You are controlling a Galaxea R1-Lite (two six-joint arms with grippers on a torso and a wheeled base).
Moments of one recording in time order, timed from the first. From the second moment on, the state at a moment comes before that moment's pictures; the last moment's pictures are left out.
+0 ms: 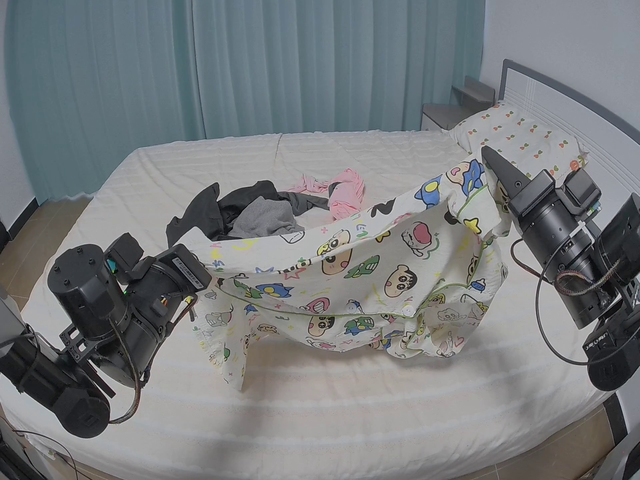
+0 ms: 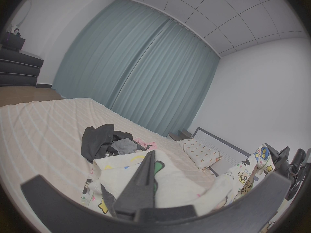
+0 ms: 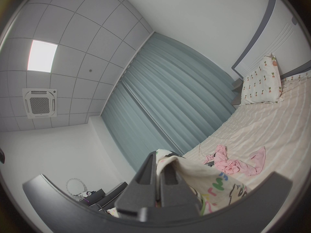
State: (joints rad) left arm -0.51 1.74 -0.38 -1.44 0.36 -0.48; right arm 0.54 1.66 -0.52 -1.55 -0.10 0.65
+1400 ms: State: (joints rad) left arm -0.47 1.70 -0.37 -1.44 0.36 -0.47; right arm 0.55 1.68 -0.52 -1.55 -0.10 0.64
